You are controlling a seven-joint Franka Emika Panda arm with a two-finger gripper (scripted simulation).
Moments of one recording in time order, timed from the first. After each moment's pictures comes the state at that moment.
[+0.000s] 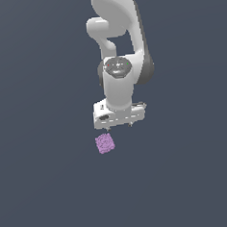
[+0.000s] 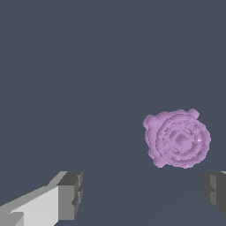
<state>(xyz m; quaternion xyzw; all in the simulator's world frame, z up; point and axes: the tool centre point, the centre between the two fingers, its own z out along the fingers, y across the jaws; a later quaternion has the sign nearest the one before) 0.012 0.021 0.149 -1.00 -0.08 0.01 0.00</state>
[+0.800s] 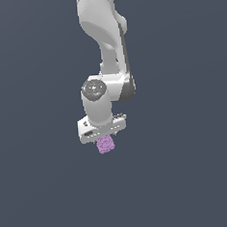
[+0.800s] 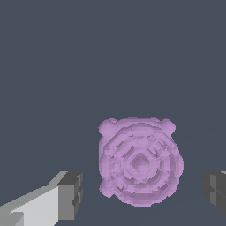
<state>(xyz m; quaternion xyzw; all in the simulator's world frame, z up) 0.029 -0.048 0.094 -0.99 -0.16 0.00 0.00</state>
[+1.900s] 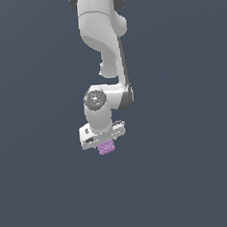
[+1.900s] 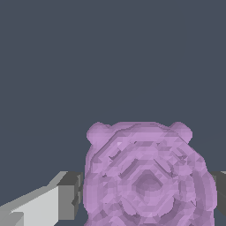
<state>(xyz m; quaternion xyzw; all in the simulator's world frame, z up) 0.038 -0.052 0.056 -0.99 -0.17 -0.01 0.00</state>
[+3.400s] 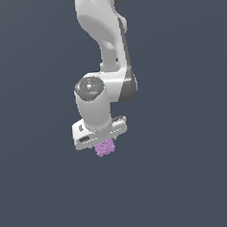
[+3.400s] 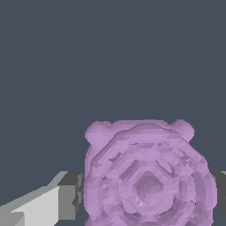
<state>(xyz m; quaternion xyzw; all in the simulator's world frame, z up) 0.071 -0.052 0.130 -0.99 -0.17 -0.01 0.00</state>
